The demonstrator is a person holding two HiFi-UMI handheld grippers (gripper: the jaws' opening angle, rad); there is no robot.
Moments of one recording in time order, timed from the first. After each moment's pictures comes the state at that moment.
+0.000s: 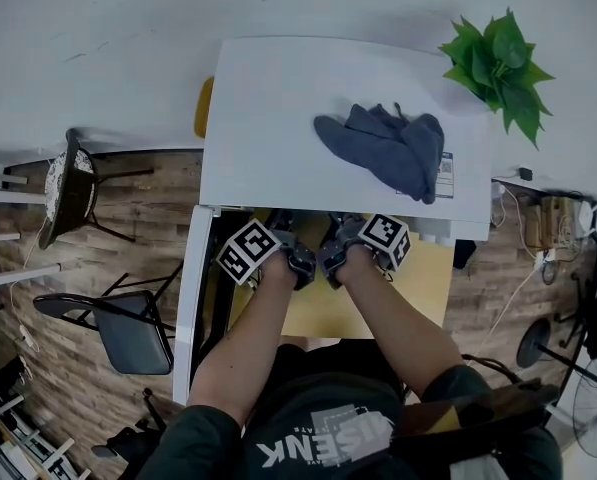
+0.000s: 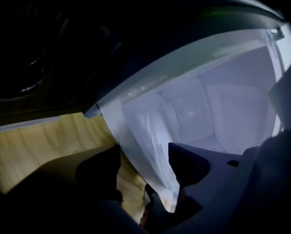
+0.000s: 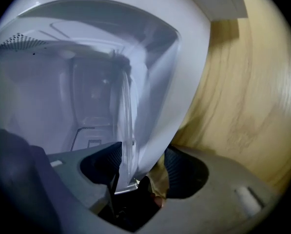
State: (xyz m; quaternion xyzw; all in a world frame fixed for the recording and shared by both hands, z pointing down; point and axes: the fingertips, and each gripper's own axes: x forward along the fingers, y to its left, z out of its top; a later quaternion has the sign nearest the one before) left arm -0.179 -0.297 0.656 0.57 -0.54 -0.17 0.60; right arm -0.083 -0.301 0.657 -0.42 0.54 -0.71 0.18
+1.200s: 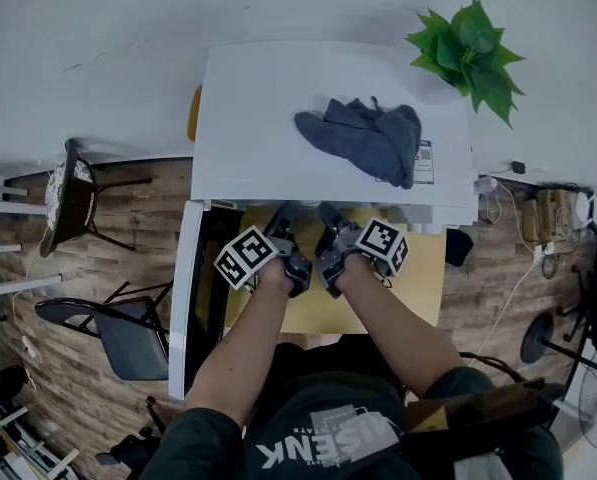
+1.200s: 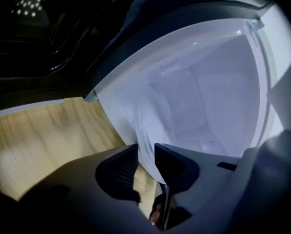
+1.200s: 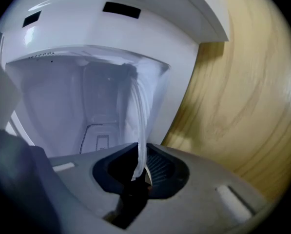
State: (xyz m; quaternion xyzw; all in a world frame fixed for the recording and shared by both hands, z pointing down) left arm -0.175 -0.289 0.655 0.59 -0.51 -0.15 0.61; right arm -0.090 -0.288 0.648 -0.41 0.55 -0.71 0.17
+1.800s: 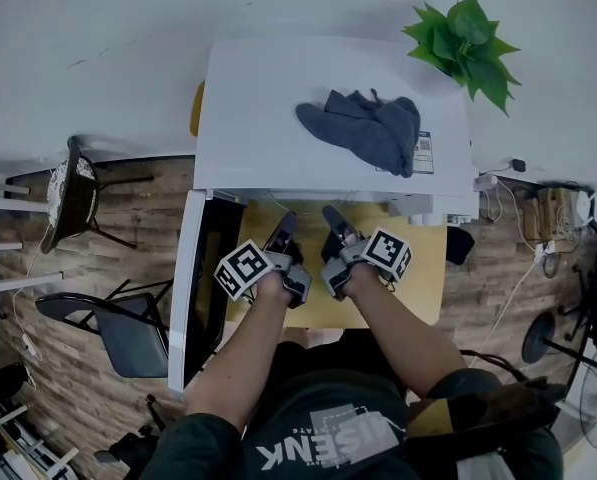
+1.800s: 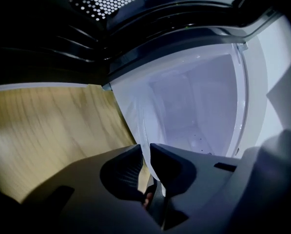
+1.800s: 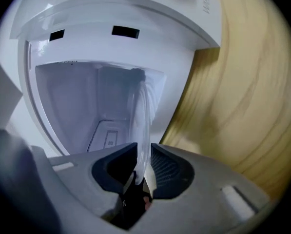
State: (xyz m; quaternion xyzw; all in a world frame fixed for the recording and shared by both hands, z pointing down) left arm -0.168 -0.253 0.649 0.59 -0.47 -0.19 0.63; right arm -0.083 -0.269 0.641 -0.38 0.61 -0.67 0.19
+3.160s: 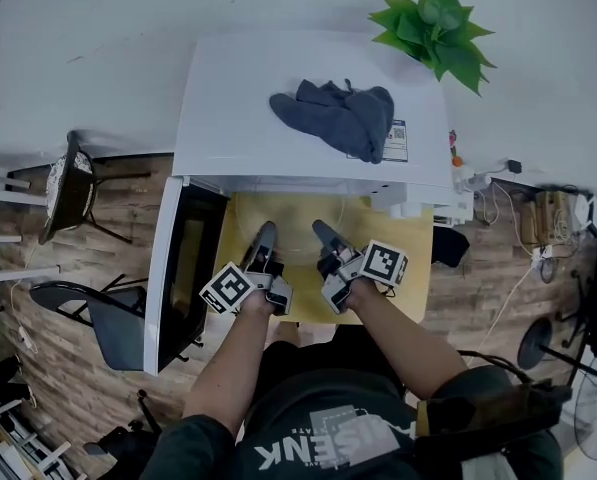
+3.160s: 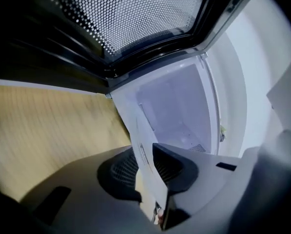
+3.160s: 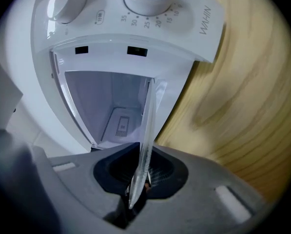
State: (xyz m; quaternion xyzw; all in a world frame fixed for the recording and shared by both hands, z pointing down) left arm -0.173 -0.212 0.638 0.64 -0.50 -0.22 0.54; right arm -0.065 -0.222 0.626 -0.29 0.68 -0.66 0.16
